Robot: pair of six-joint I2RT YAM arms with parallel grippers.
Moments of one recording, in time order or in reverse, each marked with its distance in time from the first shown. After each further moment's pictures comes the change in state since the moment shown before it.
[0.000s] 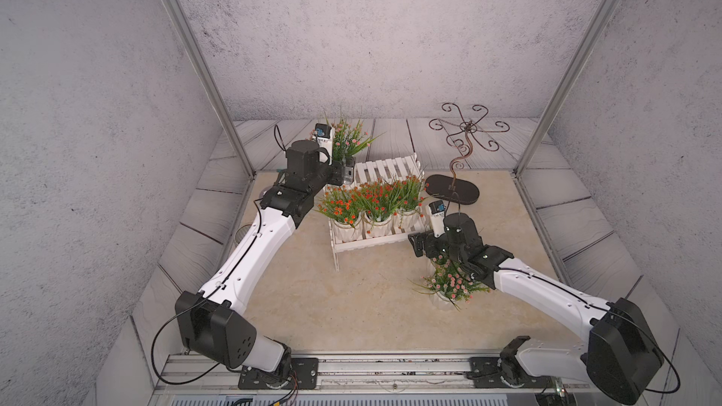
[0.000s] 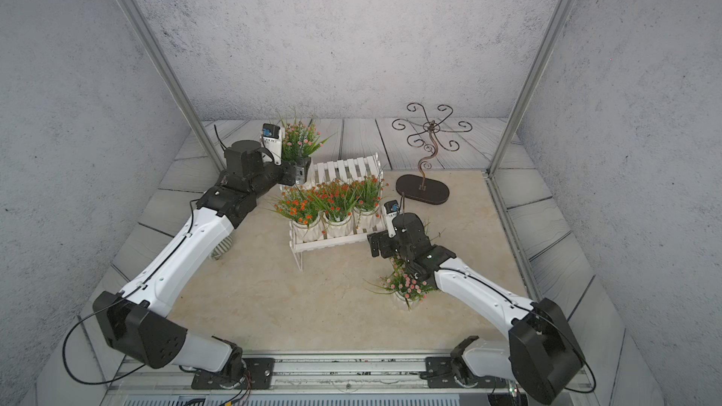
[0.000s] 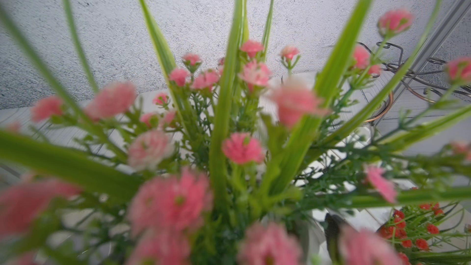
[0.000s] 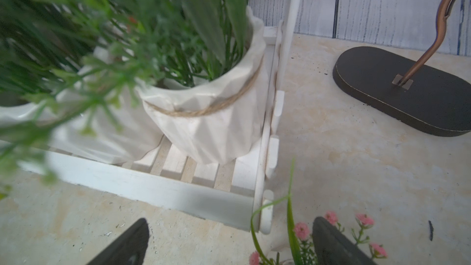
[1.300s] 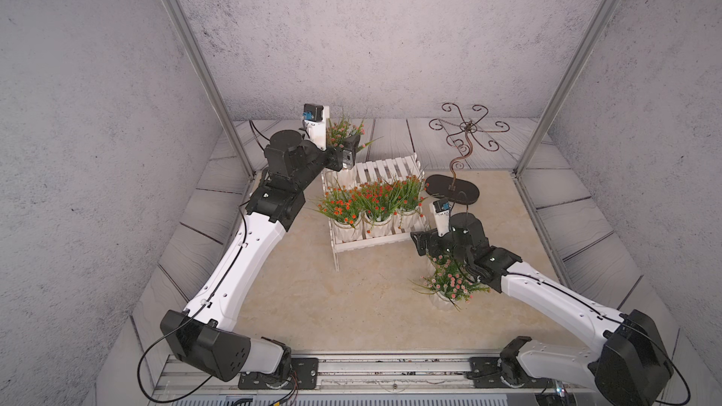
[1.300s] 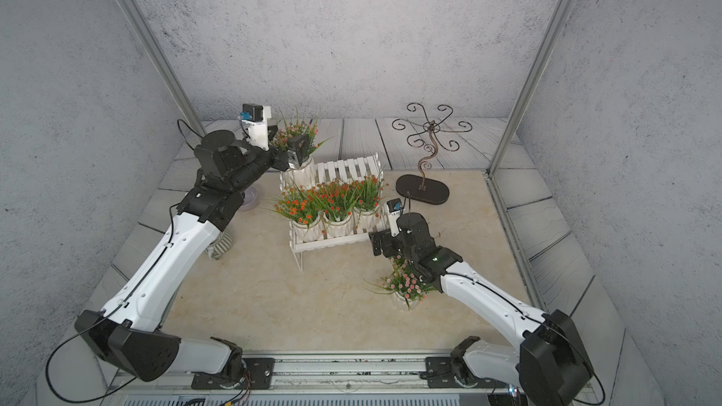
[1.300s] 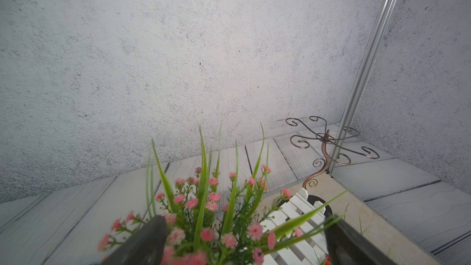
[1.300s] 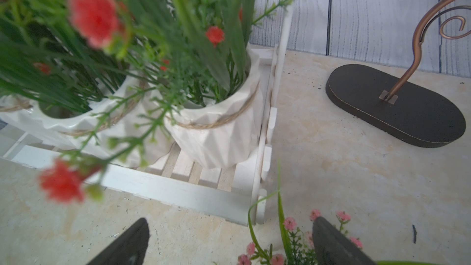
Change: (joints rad) left arm 0.002 -0.071 0.096 0.151 0.142 0.005; right arm 0.000 -0.068 0.006 -0.033 0.007 -0.018
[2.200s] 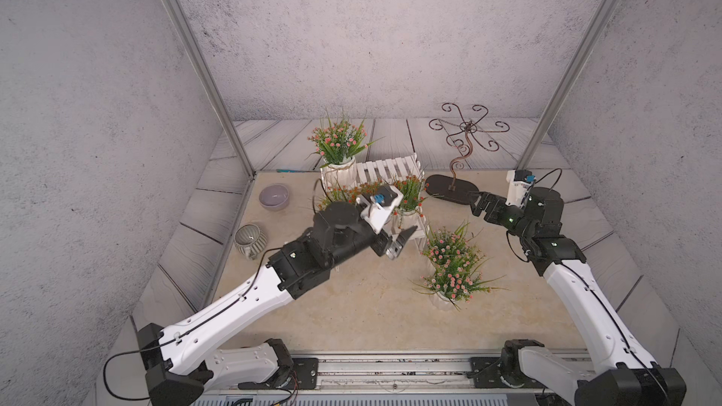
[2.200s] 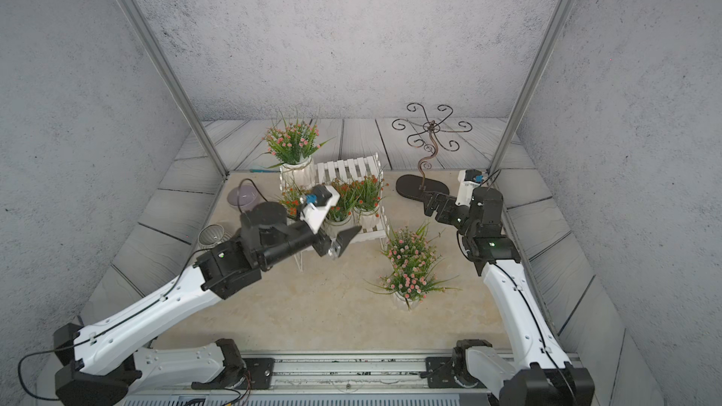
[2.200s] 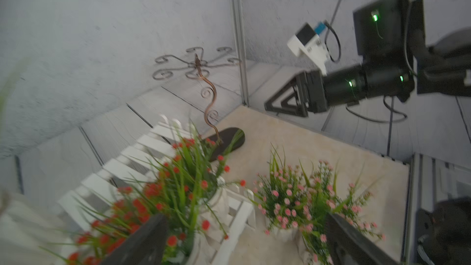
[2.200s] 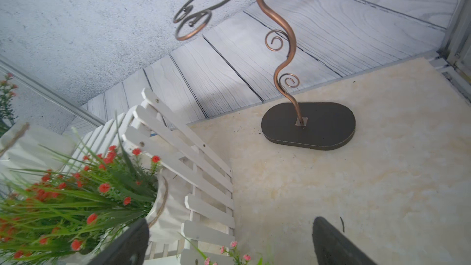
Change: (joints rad) left arm -0.649 -0.264 -0.475 -0.069 -0.234 0.139; right arm -0.589 -0.111 0.150 -0.098 -0.413 0.227
